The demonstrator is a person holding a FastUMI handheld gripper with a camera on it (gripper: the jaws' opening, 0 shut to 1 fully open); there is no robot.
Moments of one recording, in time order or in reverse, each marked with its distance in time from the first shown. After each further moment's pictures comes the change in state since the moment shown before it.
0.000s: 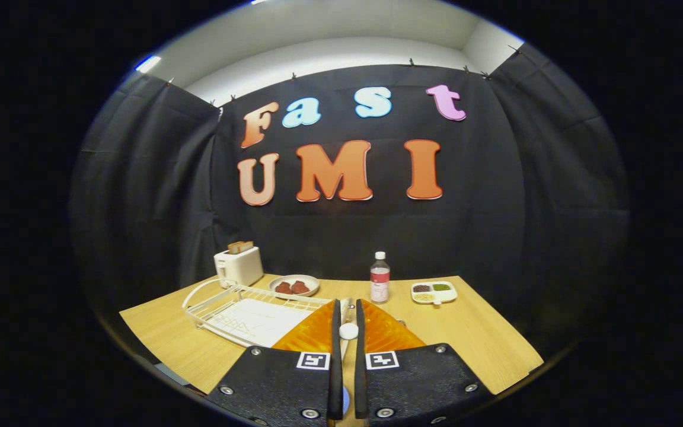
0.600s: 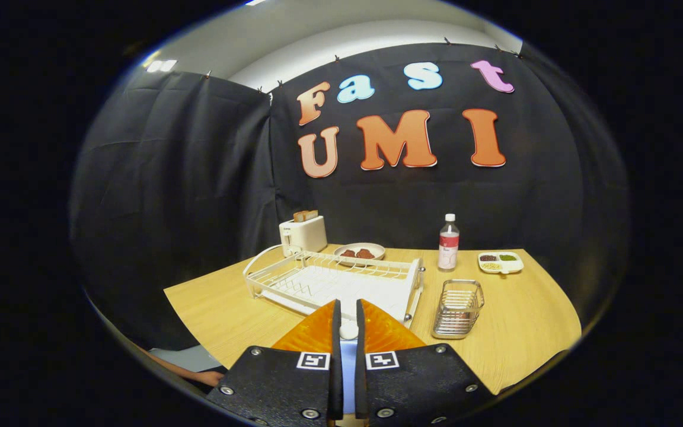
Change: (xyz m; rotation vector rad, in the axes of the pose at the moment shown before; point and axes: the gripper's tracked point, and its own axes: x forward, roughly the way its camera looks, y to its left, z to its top) arm -0.009 0.064 -0.086 0.024 0.140 0.258
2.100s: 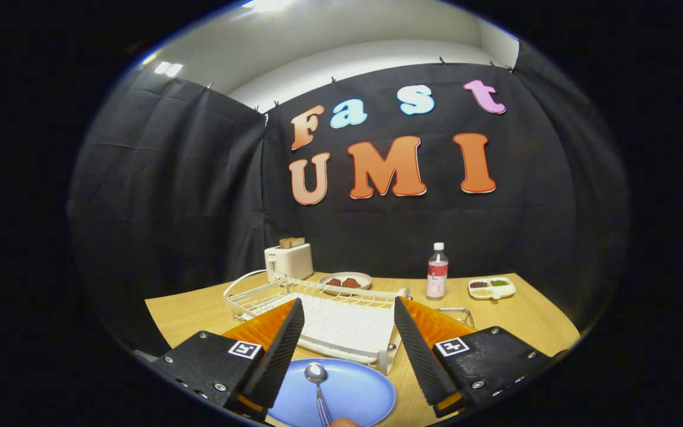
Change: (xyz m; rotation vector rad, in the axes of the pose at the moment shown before) arm 0.018 -0.035 0.055 -0.051 -0.227 -0.099
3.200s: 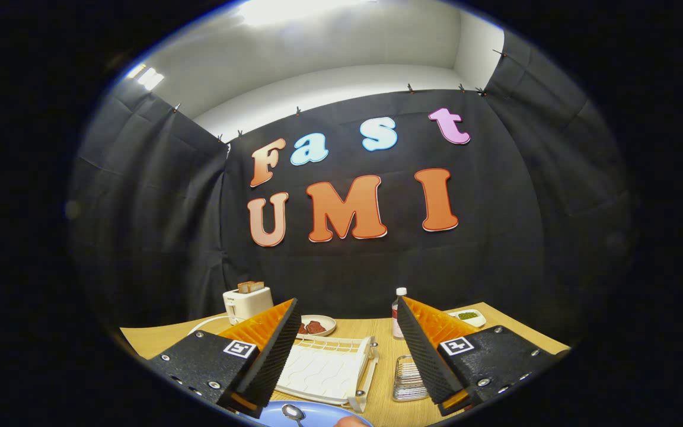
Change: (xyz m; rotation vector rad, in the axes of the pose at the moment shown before) arm 0.031 -0.045 0.060 0.048 -0.143 -0.201
